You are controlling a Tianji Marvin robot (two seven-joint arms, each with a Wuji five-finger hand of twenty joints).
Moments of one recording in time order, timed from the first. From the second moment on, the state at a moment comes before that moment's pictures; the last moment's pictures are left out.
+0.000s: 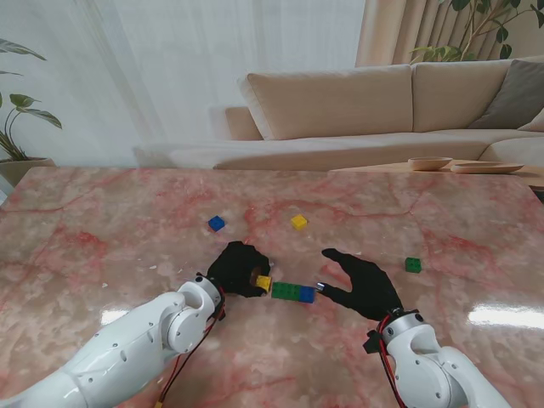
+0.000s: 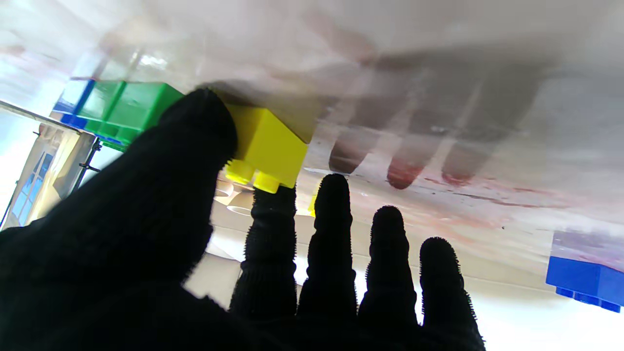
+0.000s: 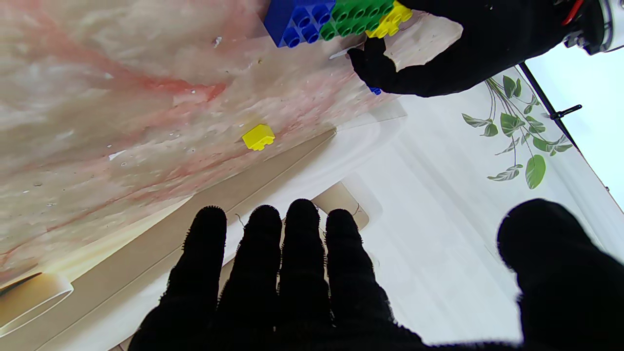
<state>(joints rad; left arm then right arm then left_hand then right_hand) 1.15 -1.19 -0.62 -1.07 0.68 -0.11 0.30 -1.86 -1.11 1.34 -1.75 -0.72 -0.10 -0.13 0.65 -0.68 0.78 -0.19 0.56 -0.10 0.97 0.55 0.60 0.00 0.46 0.51 0.29 0.07 0.36 0.57 -0.04 0.04 0.57 0.52 0.06 -0.27 0.67 -0.05 0.33 0.05 0.15 0.46 0.49 -0.02 0.16 0.17 0.42 -0.10 0.10 0.25 0.18 -0.05 0.49 0.41</state>
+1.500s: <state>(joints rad) 1.16 -1.18 -0.62 -1.09 0.68 -0.11 0.27 -1.86 -1.11 1.34 -1.75 -0.71 -0.10 -0.13 0.59 -0.68 0.86 -0.19 0.54 -0.12 0.93 0.61 0.57 -0.02 0.43 0.51 0.29 0.07 0.33 0.57 -0.04 0.04 0.50 0.56 0.07 -0.27 0.69 -0.05 0.33 0.05 0.15 0.46 0.50 -0.03 0.16 0.17 0.42 -0.10 0.10 0.25 0.18 -0.05 0.49 0.41</state>
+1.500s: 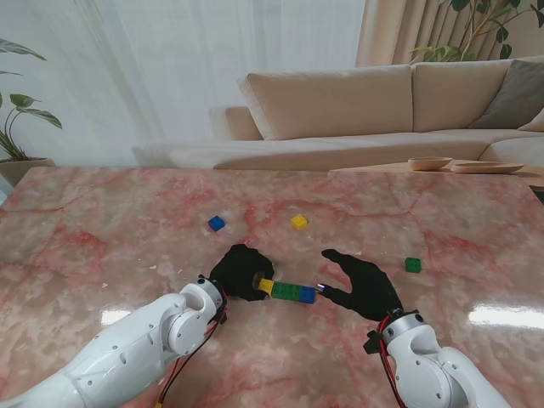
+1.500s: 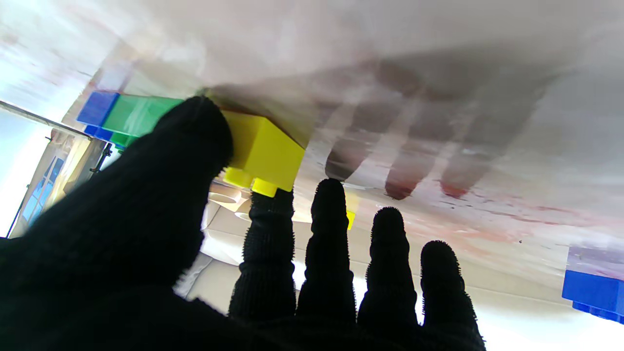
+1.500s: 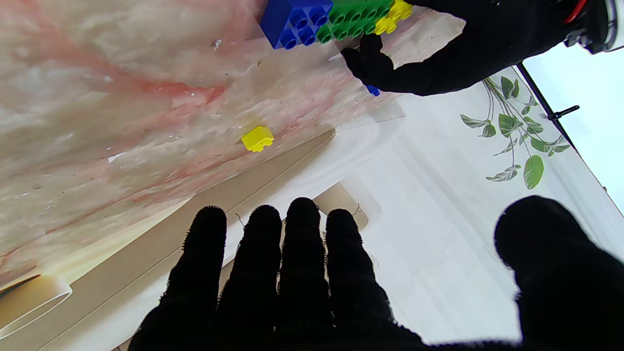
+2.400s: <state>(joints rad) 1.16 -1.18 -0.62 -1.10 0.69 -0.12 0.26 -1.85 -1.11 1.34 -1.74 -0.71 -0.11 -0.13 0.53 -0.66 0.89 -0.16 0.49 -0.11 0.91 0.69 0.55 -0.03 0.40 0.50 0.29 0.07 0.32 0.57 -0.04 0.04 0.47 0.58 0.07 -0.28 0.69 -0.05 0.33 0.05 0.15 0.46 0.50 -0.03 0.16 0.17 0.42 -0.10 0.10 0.25 0.18 -0.05 0.49 0.41</state>
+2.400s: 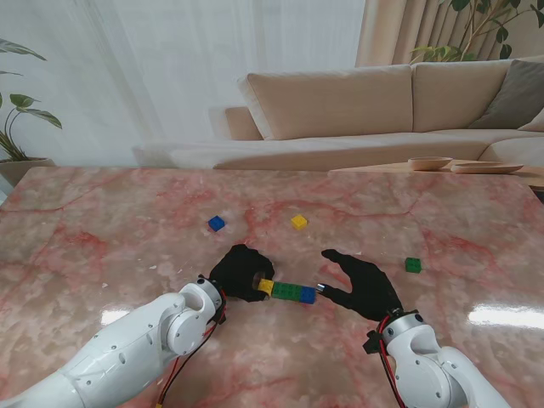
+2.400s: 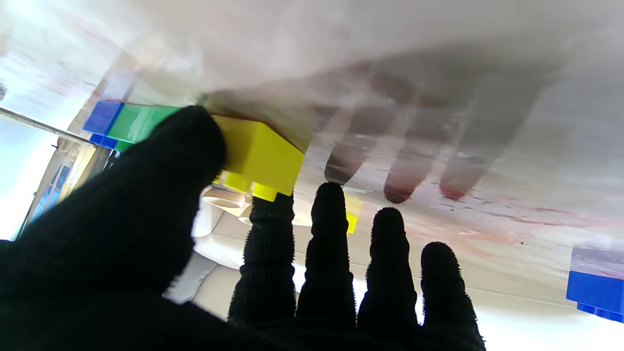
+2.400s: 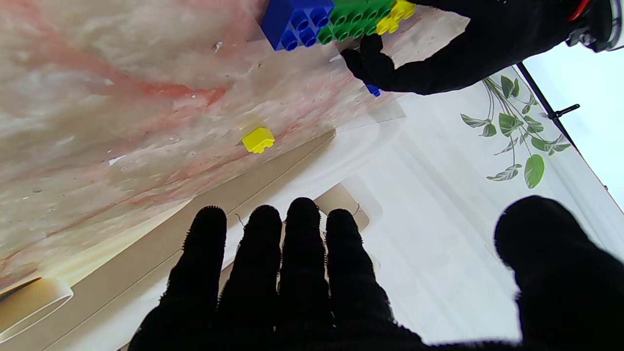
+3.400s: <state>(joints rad) 1.16 -1.18 -0.61 -1.09 0.68 -0.13 0.26 -1.85 -1.11 1.34 -1.74 -0.70 -0.11 -0.12 0.50 -0.64 0.90 -0.14 0.48 -0.11 0.91 0.75 0.53 -0.03 0.41 0.50 0.29 0.07 0.32 0.57 -0.04 0.04 0.43 0.60 0.07 -0.28 0.69 -0.05 0.33 0.05 0.15 0.46 0.50 -0.03 0.16 0.17 0.42 -0.10 0.10 0.25 0.18 -0.05 0.49 0.41</state>
